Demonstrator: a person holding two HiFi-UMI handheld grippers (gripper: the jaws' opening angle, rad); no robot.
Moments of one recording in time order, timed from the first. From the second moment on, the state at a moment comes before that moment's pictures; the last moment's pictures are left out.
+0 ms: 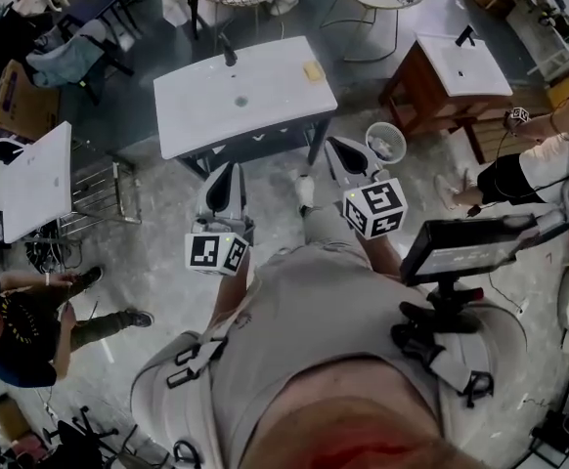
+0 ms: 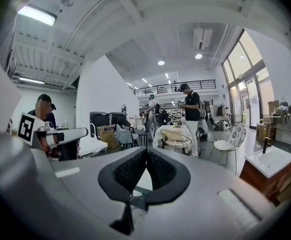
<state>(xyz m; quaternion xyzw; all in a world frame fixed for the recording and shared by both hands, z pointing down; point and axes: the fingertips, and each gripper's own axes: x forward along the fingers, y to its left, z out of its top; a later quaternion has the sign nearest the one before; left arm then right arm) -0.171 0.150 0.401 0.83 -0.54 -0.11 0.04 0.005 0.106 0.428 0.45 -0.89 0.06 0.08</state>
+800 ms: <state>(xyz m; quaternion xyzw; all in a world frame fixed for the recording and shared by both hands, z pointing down) -0.175 -0.067 0.394 0.81 -0.58 -0.10 0.02 -0.009 -0.135 0.438 0.41 -0.91 0.07 0.05</state>
